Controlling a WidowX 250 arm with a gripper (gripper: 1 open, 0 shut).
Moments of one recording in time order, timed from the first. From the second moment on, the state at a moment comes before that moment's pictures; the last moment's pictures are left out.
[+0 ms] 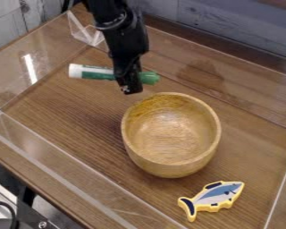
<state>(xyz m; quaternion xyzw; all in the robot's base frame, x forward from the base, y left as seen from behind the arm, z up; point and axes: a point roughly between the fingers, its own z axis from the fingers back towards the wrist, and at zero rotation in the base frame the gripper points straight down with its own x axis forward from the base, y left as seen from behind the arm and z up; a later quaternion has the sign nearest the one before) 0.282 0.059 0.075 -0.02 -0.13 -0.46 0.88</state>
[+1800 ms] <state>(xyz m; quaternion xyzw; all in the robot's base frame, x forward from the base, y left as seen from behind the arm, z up) 0.279 0.074 0.026 -0.02 -0.13 -0.47 0.87</state>
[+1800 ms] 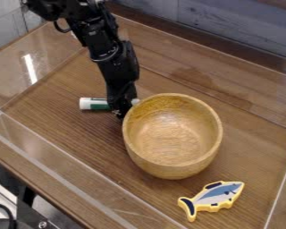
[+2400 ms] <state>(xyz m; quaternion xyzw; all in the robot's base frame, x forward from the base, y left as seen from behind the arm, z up) 0.275 0.074 0.026 -0.04 -0.12 -0.46 0.88</state>
